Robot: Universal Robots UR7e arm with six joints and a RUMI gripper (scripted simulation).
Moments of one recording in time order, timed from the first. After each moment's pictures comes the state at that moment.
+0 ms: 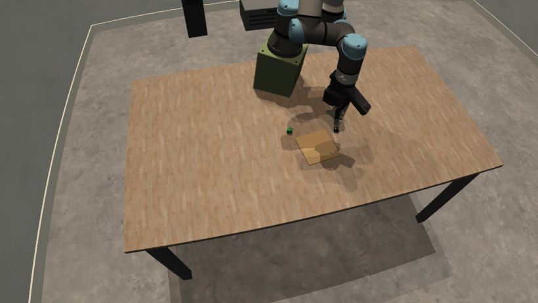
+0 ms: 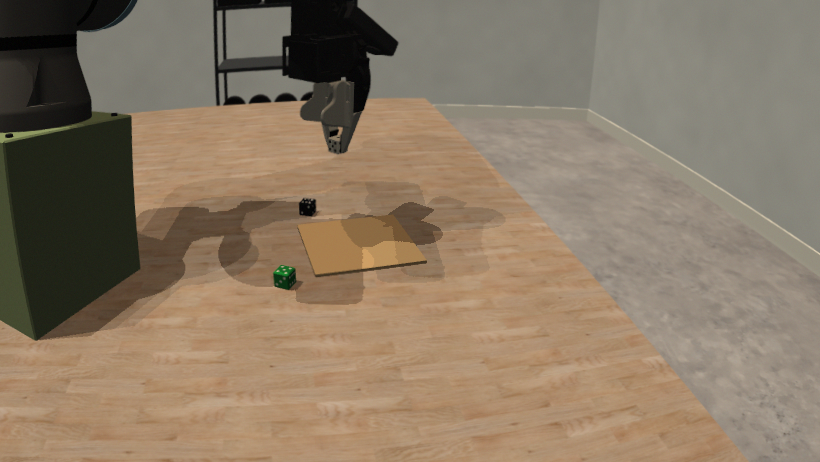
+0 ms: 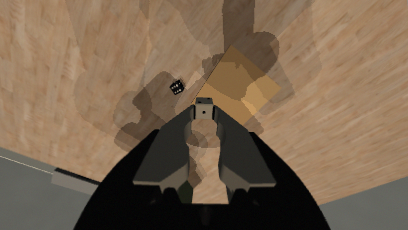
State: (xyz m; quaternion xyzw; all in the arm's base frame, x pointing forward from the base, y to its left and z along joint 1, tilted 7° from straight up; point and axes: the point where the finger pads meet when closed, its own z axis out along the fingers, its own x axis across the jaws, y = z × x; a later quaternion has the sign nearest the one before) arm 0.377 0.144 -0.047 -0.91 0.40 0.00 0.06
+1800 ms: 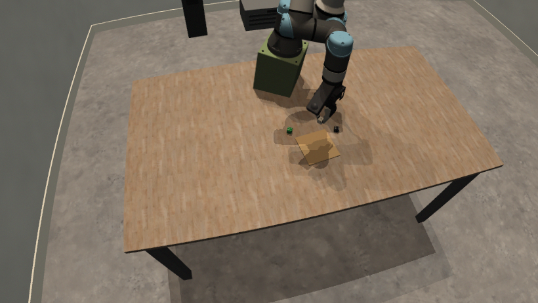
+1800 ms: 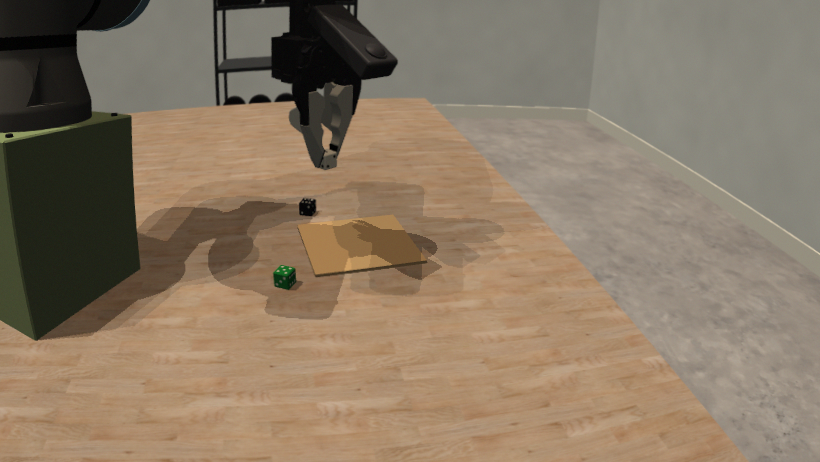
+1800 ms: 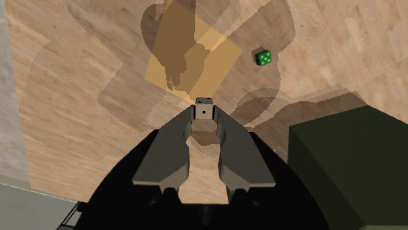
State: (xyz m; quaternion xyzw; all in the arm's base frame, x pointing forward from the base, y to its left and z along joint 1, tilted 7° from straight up) arm 0.361 0.081 -0.054 -0.33 0.94 0.04 0.05
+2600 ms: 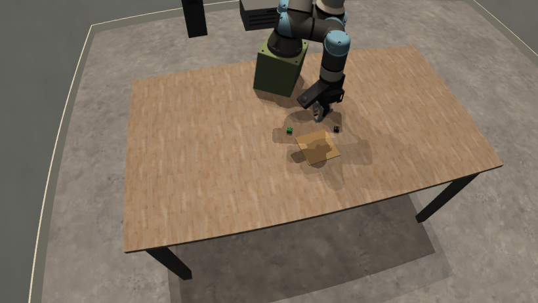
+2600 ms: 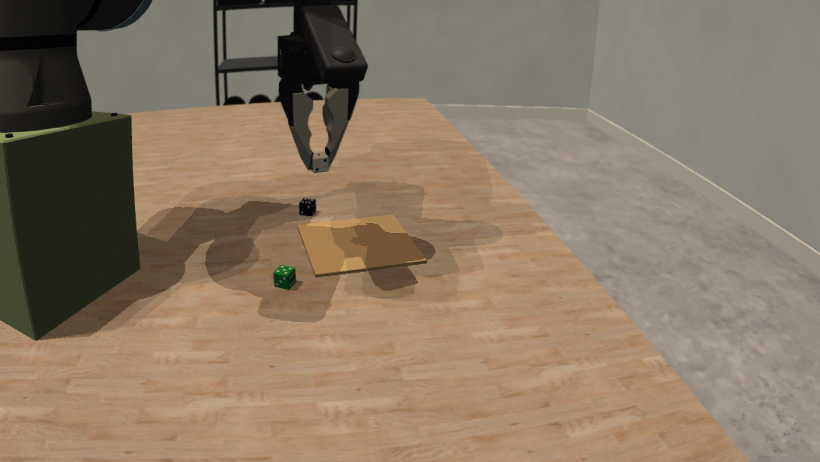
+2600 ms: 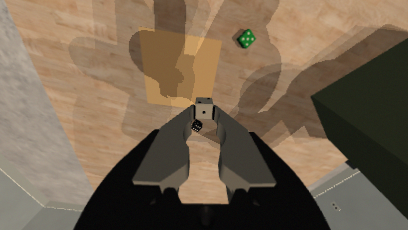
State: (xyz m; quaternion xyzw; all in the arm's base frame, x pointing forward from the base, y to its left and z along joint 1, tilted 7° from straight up) arm 0.352 0.070 -0.056 -0.15 0.99 0.05 0.04
